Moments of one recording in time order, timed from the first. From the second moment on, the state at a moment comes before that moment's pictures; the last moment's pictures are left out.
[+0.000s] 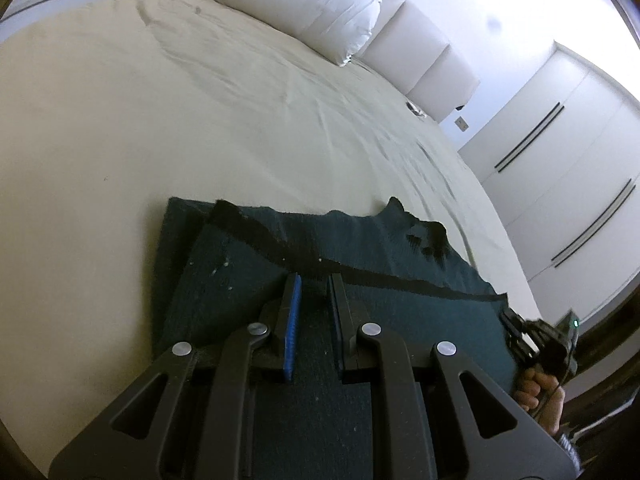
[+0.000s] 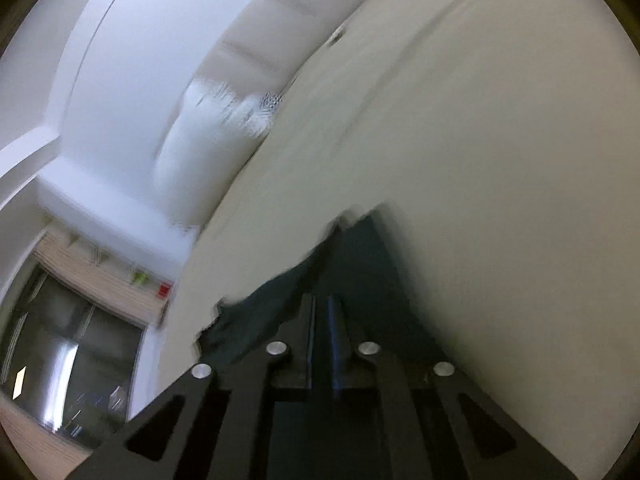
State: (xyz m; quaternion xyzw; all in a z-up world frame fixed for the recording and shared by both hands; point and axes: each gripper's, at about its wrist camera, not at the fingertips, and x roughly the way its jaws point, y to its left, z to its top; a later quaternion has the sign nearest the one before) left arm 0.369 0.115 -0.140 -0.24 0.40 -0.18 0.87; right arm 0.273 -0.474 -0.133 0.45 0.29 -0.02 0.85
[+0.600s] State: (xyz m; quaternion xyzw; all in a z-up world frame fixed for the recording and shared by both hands) left arm 0.113 0.070 0.061 0.00 0.14 -0.01 0.99; right arm 0.052 -0.325 0.079 0.11 0.09 -0.10 0.98
